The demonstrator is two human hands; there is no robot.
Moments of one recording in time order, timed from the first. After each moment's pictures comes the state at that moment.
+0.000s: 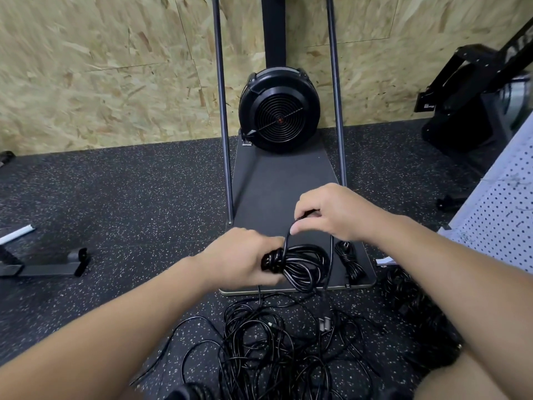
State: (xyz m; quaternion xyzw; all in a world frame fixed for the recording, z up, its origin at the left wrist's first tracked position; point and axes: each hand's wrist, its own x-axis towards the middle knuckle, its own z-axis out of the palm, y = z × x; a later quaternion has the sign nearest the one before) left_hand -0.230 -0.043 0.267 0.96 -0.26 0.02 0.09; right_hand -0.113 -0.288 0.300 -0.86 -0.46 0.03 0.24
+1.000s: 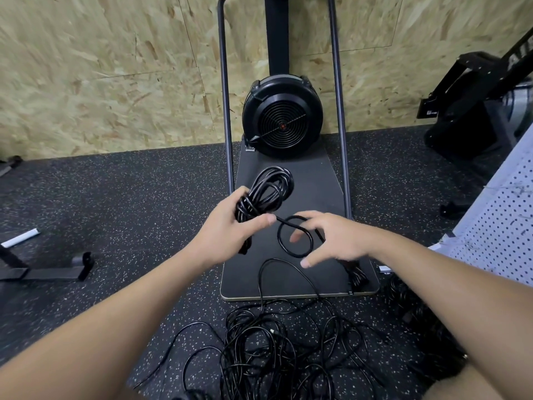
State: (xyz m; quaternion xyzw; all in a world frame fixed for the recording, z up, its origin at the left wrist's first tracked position) left_hand -0.216 -0.029 0.298 0.85 -0.04 0.07 0.52; right_hand -0.106 -0.293 0.261 -0.85 -0.36 0.25 0.29
